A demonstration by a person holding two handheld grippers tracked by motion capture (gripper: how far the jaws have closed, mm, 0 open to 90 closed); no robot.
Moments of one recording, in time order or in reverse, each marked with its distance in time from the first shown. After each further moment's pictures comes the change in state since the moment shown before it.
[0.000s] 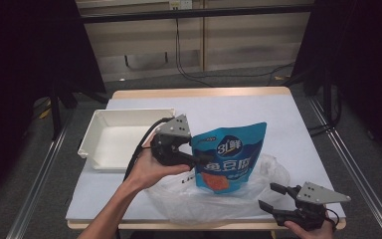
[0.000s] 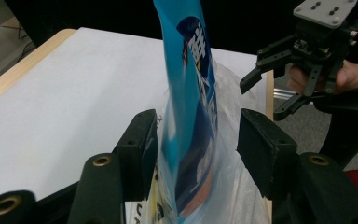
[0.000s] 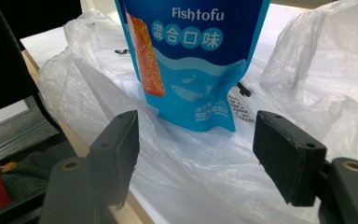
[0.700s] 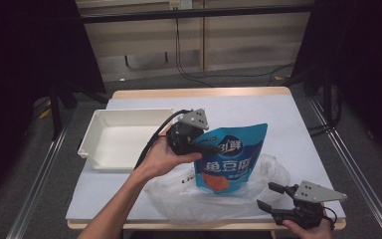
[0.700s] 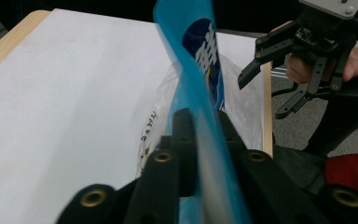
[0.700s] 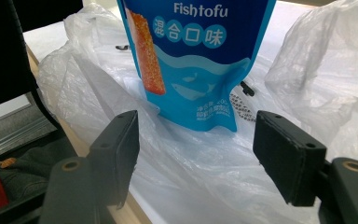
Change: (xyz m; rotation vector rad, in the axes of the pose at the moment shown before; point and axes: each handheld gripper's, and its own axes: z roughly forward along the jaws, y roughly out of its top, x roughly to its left) left arm 0.013 0.016 0.026 0.088 -0.072 0.006; right arm -0.001 0.001 0.005 0.018 0.010 -0.007
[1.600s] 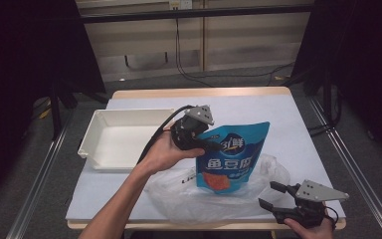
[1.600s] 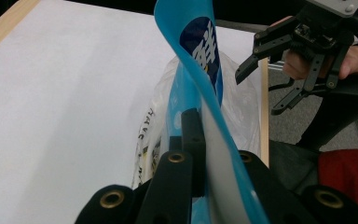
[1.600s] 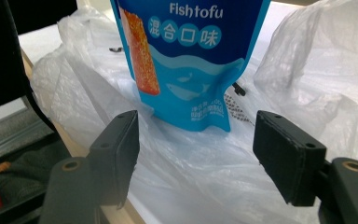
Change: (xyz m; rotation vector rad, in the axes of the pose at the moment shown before) left arm 0.006 0.012 0.005 0.042 -0.016 -0.010; right arm -0.004 -0.001 -0.002 -0.004 -0.017 0.006
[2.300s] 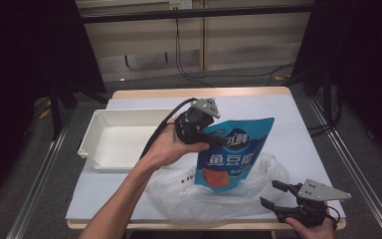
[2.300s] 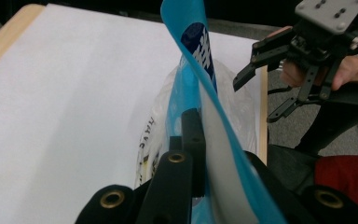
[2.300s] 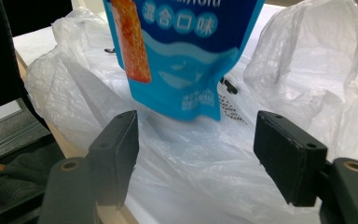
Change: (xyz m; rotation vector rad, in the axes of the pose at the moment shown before) left arm -0.002 0.021 -0.009 -0.010 0.002 -0.004; right arm -0.003 -0.001 -0.002 -0.010 -0.014 0.004
